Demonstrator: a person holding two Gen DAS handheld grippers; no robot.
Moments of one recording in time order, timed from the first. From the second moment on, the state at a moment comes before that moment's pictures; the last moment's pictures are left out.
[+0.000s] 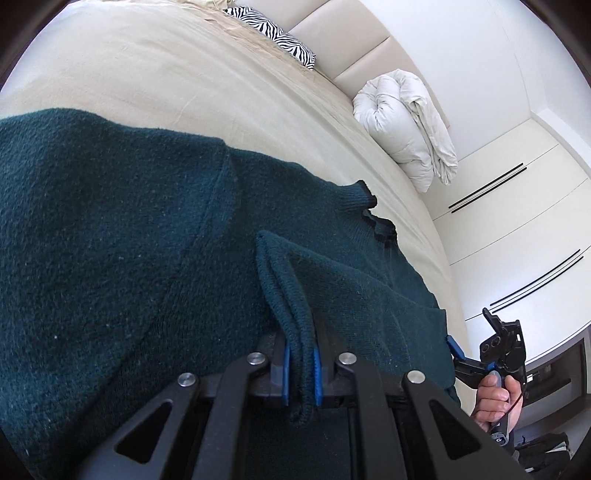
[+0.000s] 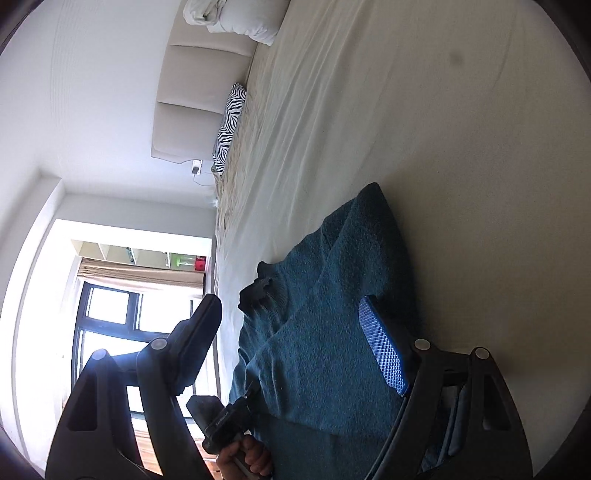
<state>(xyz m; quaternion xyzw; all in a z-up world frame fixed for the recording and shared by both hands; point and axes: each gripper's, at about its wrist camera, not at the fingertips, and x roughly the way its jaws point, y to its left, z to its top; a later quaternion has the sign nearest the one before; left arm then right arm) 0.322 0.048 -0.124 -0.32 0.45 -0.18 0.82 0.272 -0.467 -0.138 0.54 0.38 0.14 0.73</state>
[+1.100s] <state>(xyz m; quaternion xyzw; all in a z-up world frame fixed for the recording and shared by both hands) 0.219 0.135 -0.063 -0.37 0.34 -0.13 0.85 0.062 -0.356 -0.113 0.48 0.41 0.20 0.75</state>
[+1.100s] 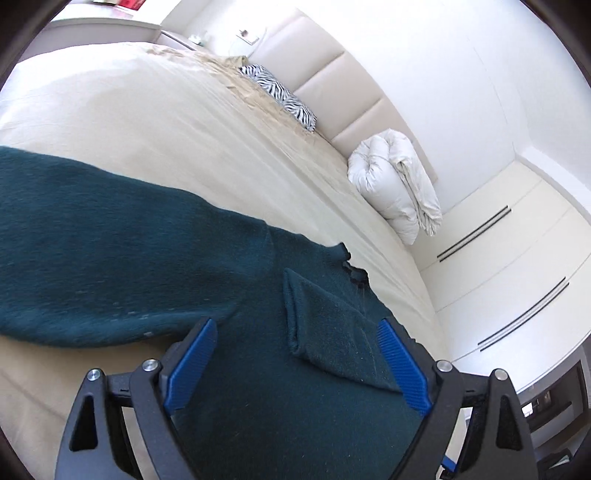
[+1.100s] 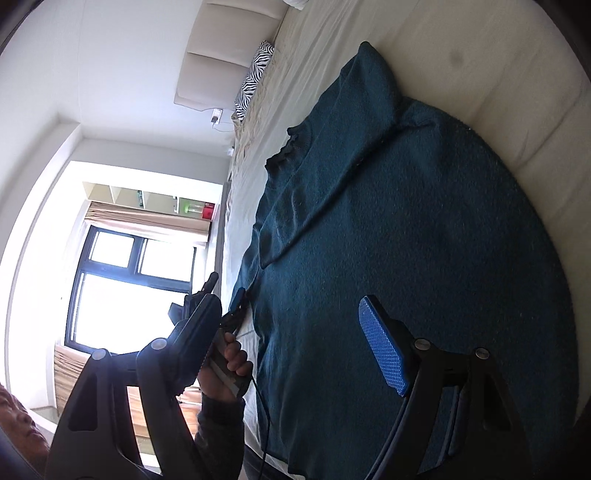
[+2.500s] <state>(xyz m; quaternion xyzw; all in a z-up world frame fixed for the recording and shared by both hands) 0.200 -0.066 -0.087 0.24 0.34 -0.02 0.91 0.103 -0.260 -0.077 0.41 0.44 0.23 0.77</state>
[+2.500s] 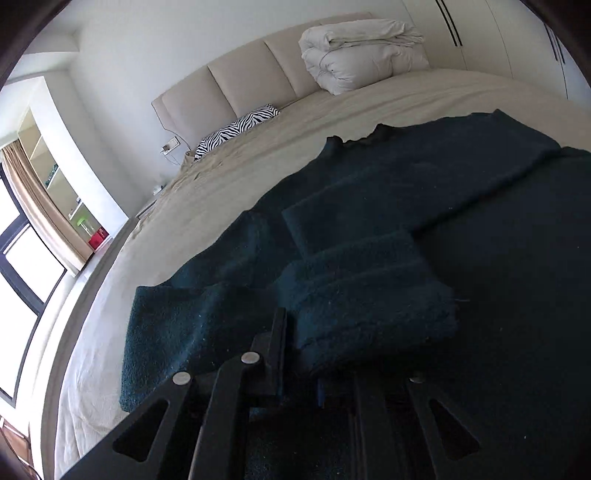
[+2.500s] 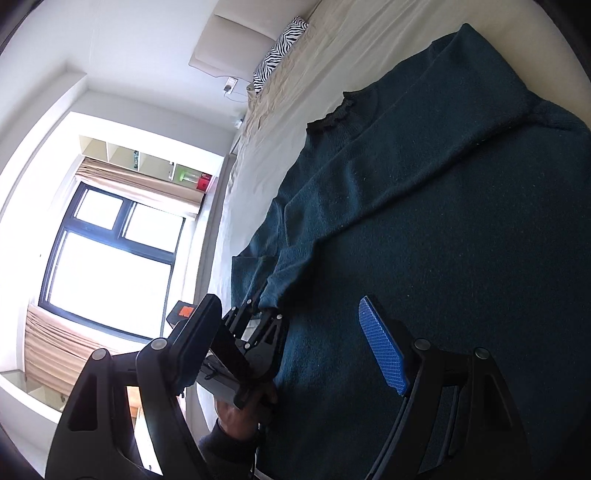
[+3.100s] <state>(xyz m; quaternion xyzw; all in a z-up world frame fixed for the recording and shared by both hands) 0.182 -0.016 -0.078 0.17 0.32 0.00 0.93 0.208 -0.167 -0.157 0.47 0.52 0.25 0.67</state>
